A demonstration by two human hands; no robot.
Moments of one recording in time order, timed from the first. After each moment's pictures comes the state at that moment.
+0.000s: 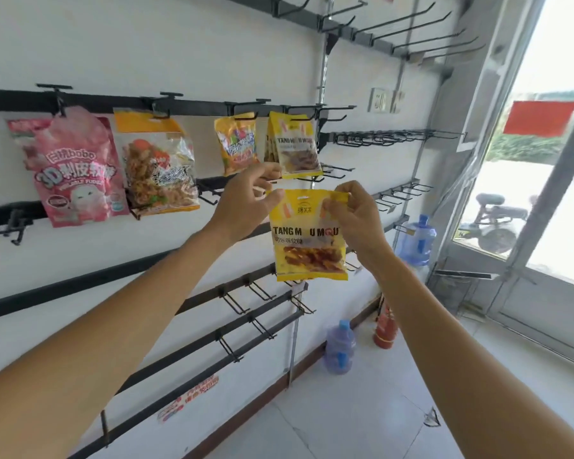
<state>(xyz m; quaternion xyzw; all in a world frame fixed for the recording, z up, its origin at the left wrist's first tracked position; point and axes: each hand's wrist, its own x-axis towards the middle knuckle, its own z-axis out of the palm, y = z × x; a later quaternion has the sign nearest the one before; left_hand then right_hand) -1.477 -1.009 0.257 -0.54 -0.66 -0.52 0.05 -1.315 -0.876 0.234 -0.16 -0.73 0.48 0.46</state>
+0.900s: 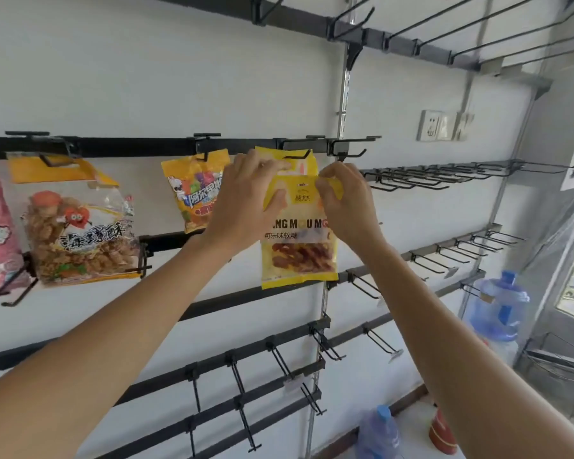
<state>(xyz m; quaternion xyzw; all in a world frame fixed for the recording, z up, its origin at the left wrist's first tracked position) -1.561 -0.797 0.300 -0.51 -0.68 -0.31 0.43 -1.459 -0.640 0.296 -0.05 -0.82 0.27 0.51</state>
